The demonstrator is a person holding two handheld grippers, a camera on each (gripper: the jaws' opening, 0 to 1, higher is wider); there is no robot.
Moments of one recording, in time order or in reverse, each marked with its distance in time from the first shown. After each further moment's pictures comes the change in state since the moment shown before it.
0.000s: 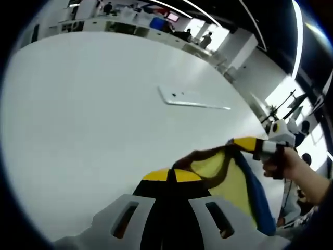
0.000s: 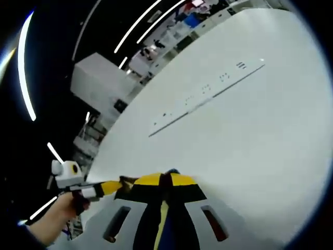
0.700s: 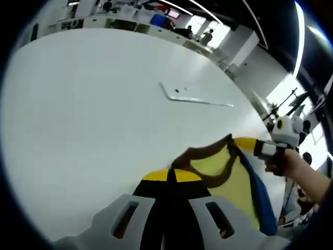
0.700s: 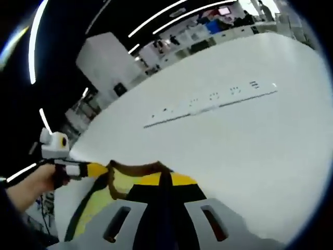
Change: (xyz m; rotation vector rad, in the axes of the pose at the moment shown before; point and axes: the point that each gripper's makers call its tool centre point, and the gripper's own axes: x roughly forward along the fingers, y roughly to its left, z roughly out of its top) left arm 0.007 0.004 -0.003 -0.001 0.023 0.006; right arm -0.003 0.001 -0.012 -0.346 0.060 -0.071
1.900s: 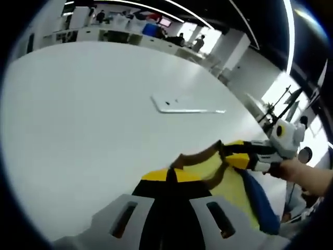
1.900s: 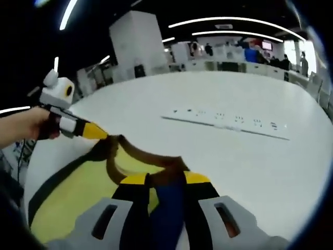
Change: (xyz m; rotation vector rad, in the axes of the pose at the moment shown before) left arm -0.017 -0.016 0.018 0.069 -0.090 -0.037; right arm 0.000 0.019 -0.002 -0.348 0.009 0.015
